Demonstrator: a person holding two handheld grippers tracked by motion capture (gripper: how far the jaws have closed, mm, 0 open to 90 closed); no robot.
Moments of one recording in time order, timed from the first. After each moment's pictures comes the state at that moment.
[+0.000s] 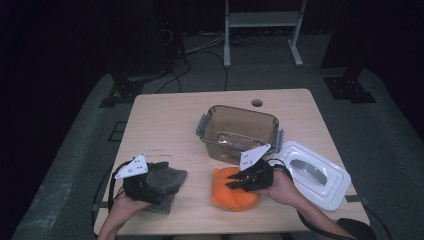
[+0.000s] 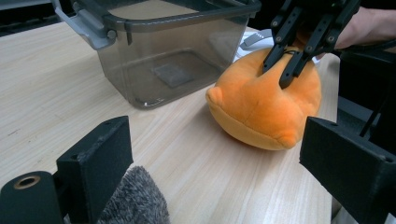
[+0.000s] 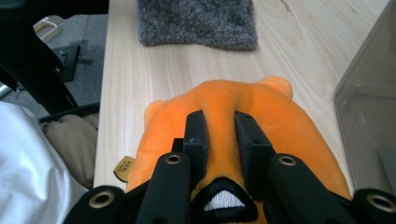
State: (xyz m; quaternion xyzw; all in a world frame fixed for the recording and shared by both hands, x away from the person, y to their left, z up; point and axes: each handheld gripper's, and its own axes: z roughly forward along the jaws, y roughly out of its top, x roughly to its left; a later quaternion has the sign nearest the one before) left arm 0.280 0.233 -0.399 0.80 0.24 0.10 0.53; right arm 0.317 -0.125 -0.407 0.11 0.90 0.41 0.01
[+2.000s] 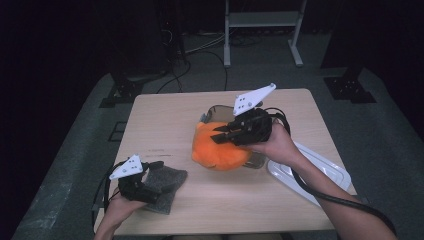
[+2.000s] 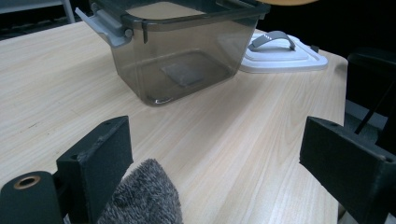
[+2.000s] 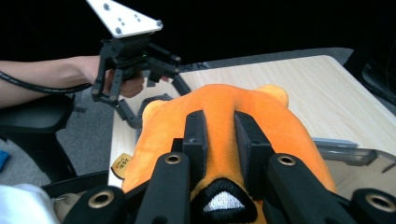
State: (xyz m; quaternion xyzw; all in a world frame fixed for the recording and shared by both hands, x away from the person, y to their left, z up) left arm 0.279 0.244 -0.400 0.80 0.25 0.11 0.54; right arm 0.345 -0.104 -0.252 0.09 0.87 0.48 0.05
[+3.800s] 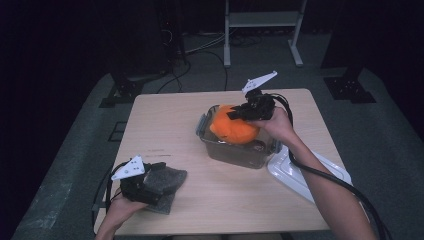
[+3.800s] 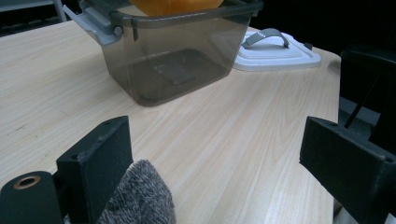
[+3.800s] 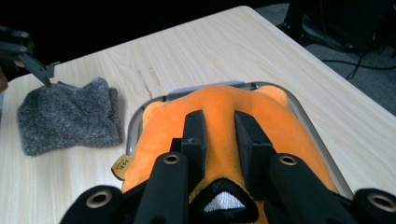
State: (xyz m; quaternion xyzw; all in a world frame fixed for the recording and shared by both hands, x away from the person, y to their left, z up) left arm 0.279 0.241 -0.403 0.80 0.24 0.10 0.54; right arm 0.451 -0.136 -0.305 0.22 0.87 0.44 0.07
